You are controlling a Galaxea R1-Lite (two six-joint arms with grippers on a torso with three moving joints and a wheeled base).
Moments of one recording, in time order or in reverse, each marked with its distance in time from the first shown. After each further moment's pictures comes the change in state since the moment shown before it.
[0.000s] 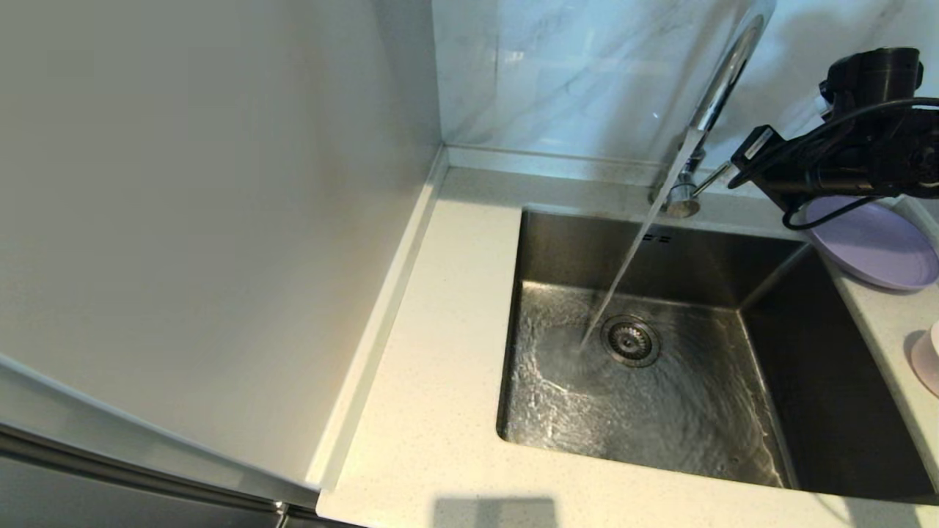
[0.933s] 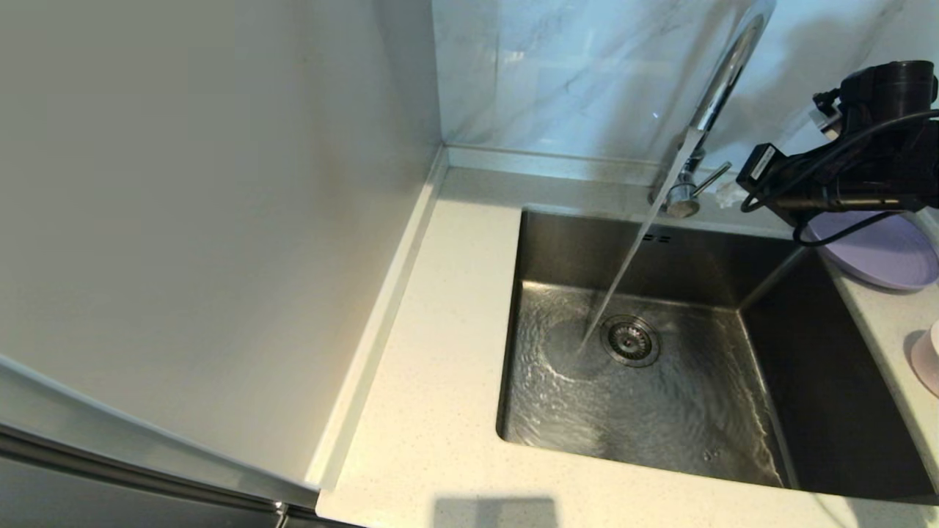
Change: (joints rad) left arm 0.000 0.000 0.000 0.000 0.000 0.000; right arm -0.026 -0.065 0.124 0.006 0.135 -0.114
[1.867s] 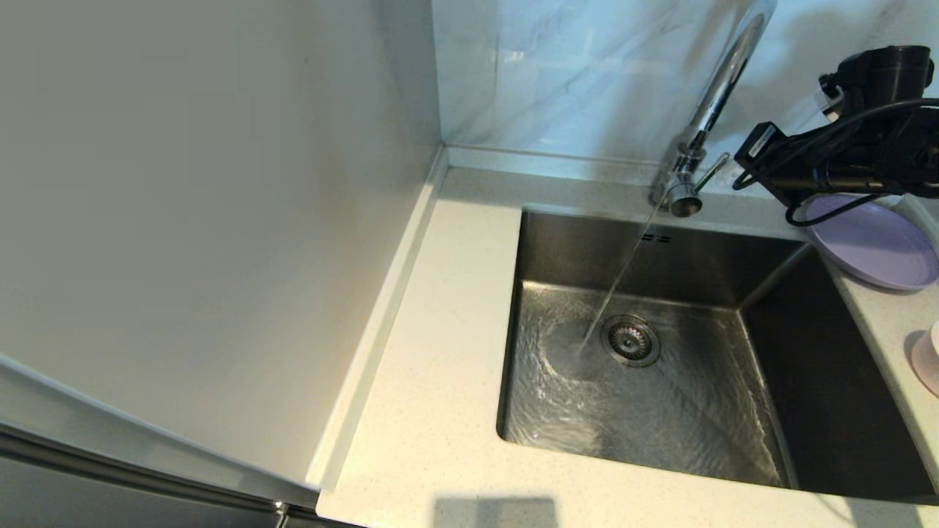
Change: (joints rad) left arm 0.000 0.000 0.000 0.000 0.000 0.000; right arm 0.002 0.066 -0.133 -0.033 -0.048 0.062
